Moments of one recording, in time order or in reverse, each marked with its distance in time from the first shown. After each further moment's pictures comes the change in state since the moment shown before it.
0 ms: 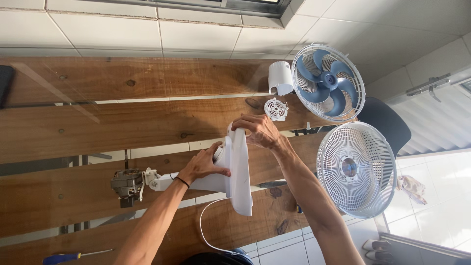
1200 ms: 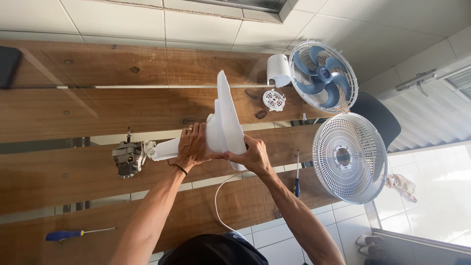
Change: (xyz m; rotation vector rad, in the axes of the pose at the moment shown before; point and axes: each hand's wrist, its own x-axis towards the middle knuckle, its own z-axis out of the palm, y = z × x) left_hand -0.045 0.020 -0.015 0.632 0.555 0.242; right_hand -0.043 -0.150 0.007 0.349 0.099 0.728
